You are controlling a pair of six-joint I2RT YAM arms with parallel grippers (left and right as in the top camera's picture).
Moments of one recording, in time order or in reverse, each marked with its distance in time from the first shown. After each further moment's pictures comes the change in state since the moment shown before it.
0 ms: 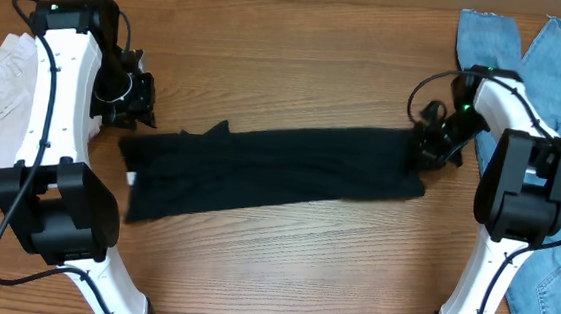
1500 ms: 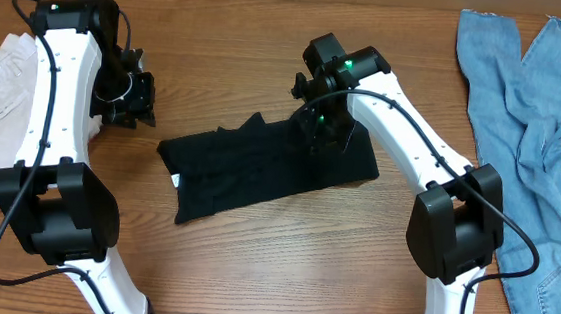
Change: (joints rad) left arm 0.000 0.000 0.000 0.007 -0.003 0.000; right arm 0.612 -0.177 0.132 0.059 0.158 0.005
